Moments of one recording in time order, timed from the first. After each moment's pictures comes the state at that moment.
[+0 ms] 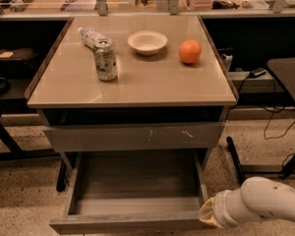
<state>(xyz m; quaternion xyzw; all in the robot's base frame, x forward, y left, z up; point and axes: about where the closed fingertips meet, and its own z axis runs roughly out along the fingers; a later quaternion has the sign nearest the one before) 0.370 -0.195 0.488 -0.60 0.77 0.11 0.19</state>
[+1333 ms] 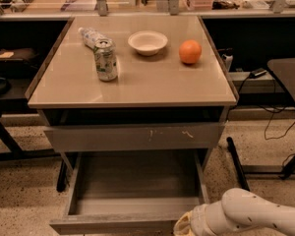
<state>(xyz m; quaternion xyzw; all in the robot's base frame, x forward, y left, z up) 0.343 -0.110 0.440 -0.64 0.70 0.23 0.22</state>
